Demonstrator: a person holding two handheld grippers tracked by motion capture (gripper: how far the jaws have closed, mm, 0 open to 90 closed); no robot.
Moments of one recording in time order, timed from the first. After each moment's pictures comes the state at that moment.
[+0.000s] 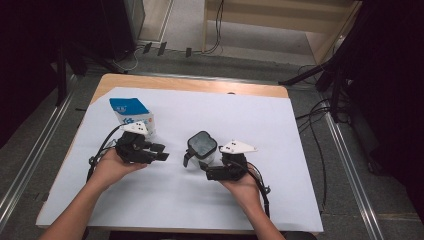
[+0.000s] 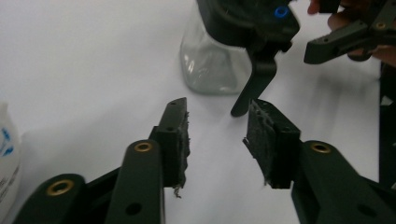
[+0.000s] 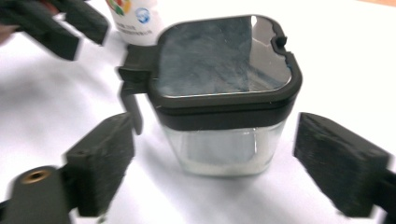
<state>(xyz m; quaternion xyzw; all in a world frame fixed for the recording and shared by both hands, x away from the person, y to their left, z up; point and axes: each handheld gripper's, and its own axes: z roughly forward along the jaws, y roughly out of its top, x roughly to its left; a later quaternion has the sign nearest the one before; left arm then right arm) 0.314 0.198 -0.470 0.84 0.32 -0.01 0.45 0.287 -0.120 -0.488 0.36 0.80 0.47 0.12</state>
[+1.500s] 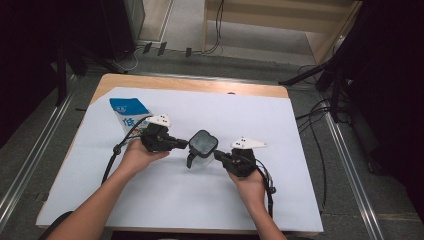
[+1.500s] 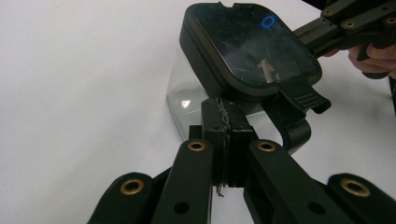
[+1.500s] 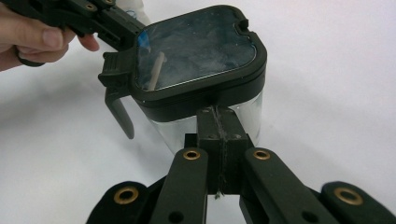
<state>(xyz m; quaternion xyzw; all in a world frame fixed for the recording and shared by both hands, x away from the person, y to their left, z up) 0.352 0.148 -0.480 0.84 0.28 -0.01 0.46 0.300 -0.141 -0.486 0.39 0.79 0.46 0.09</state>
